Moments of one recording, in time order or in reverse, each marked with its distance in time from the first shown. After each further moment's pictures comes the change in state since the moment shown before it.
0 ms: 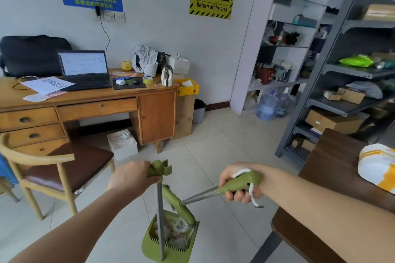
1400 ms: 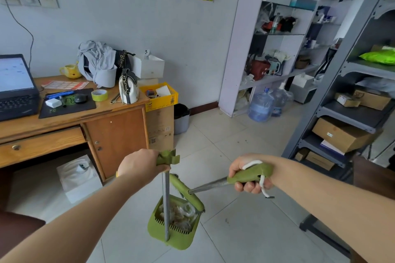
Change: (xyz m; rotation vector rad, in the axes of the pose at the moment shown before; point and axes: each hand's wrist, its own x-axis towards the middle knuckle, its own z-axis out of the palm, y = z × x) left_hand 0.486 0.124 0.029 0.022 -0.067 0.104; right_hand 0.187 -0.197 -0.378 0.100 0.116 0.041
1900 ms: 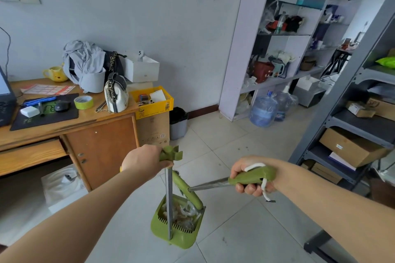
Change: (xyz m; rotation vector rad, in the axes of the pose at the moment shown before) left_hand 0.133 0.038 0.003 -0.006 -0.007 0.013; right_hand 0.059 -0.049 -0.099 0.063 0.003 -0.025
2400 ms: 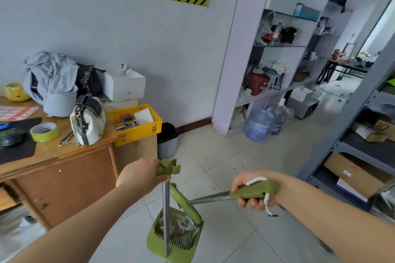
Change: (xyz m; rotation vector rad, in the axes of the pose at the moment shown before) left_hand 0.190 0.001 0.007 -0.057 -0.044 0.038; right_hand 0.095 -0.110 -0.115 -0.038 -0.003 0.075
